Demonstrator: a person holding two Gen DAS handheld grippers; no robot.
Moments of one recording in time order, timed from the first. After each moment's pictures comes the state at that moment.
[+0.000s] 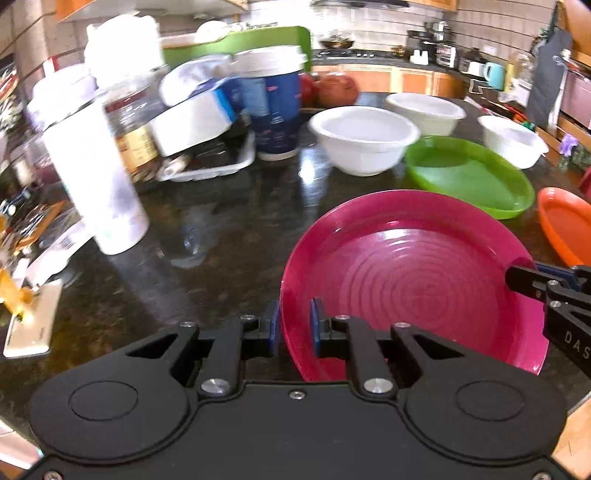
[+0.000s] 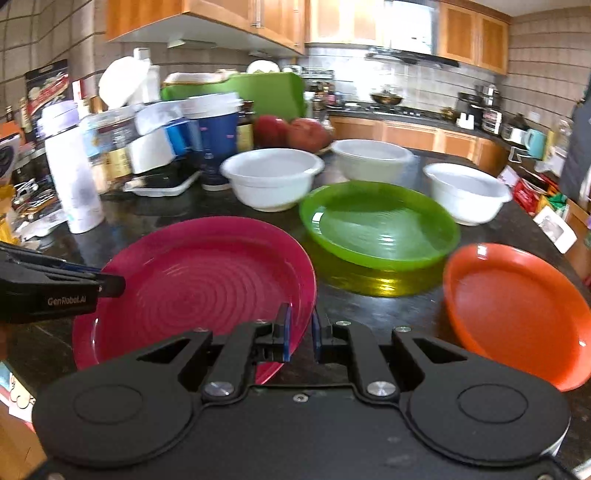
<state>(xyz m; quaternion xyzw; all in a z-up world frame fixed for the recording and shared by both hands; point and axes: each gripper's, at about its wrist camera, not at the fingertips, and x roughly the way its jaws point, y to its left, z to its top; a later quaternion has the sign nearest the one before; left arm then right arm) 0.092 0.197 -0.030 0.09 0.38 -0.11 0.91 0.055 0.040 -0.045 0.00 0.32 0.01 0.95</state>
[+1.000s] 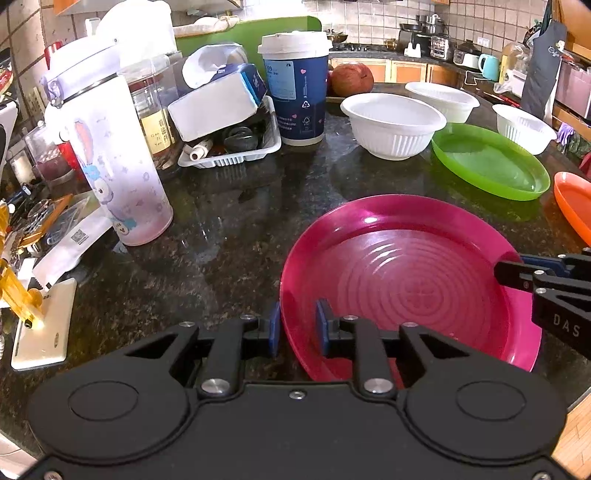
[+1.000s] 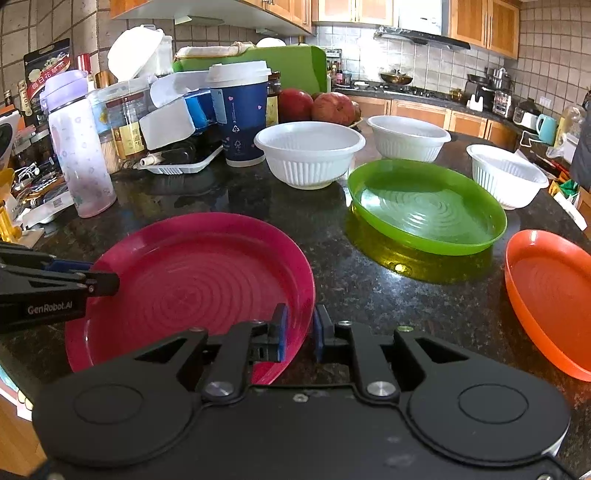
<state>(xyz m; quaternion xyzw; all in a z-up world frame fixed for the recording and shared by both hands) 0.100 0.236 -0.038 0.10 0.38 -0.13 0.91 0.075 0.081 -0.058 0.00 0.35 0.01 0.94</state>
